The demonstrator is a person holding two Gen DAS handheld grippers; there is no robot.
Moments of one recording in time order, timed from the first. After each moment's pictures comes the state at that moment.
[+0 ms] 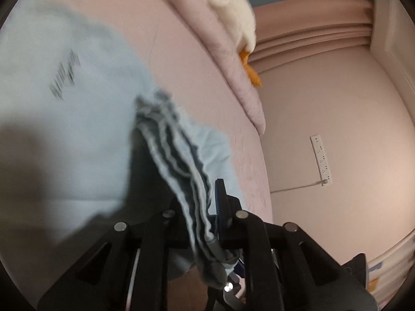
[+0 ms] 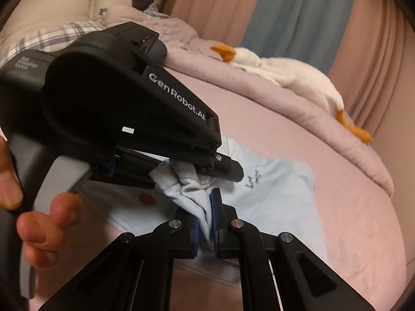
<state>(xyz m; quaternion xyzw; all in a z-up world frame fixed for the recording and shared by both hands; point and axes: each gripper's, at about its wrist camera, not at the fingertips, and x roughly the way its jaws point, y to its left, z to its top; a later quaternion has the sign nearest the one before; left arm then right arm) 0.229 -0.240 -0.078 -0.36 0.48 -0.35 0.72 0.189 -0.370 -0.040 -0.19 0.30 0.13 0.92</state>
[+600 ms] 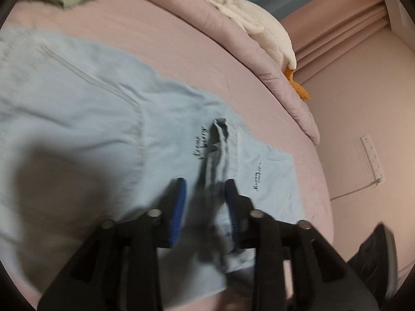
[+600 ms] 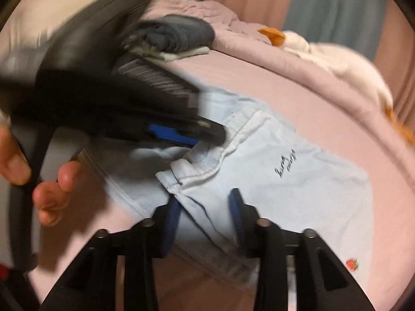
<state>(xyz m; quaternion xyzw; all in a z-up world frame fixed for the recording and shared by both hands) 0.240 -0.171 -0.082 -0.25 0.48 -0.23 0.81 0.213 -0.342 -0.057 -0.14 0.38 0.24 0.88</state>
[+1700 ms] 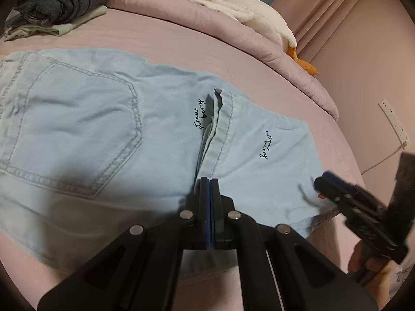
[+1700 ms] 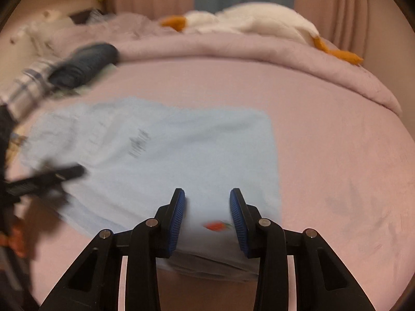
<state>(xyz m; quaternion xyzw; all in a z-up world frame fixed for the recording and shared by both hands) 0.224 -0.202 -0.101 -0.15 0.47 -0.22 0.84 0.215 -0.449 -0.033 -0.01 0.40 0.10 0.91</state>
